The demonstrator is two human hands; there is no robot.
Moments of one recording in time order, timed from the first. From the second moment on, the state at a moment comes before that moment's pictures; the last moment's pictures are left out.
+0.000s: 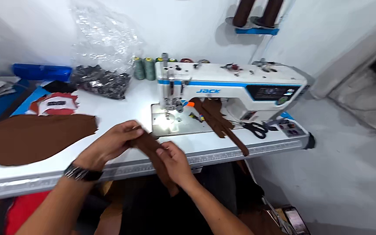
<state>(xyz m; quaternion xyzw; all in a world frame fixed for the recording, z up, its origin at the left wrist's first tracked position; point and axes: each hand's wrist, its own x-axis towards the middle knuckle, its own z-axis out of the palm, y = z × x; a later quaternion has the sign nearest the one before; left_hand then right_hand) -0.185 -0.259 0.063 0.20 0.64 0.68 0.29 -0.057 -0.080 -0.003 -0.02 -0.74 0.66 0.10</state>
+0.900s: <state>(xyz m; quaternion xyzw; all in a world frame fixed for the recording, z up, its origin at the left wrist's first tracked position) -0.147 -0.256 0.006 0.43 0.89 0.01 -0.17 -0.056 -0.030 -0.028 0.25 -0.95 0.08 0.18</state>
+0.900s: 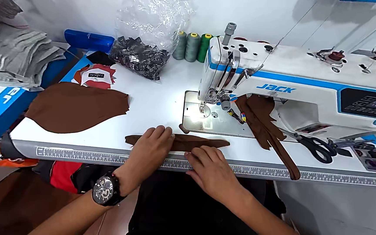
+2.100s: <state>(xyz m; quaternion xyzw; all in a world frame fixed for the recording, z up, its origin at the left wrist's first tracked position) -0.229 -0.211 -0.014 0.54 0.84 0.08 -0.01 -0.155 0.084 -0.018 0.32 -0.94 0.10 0.04</state>
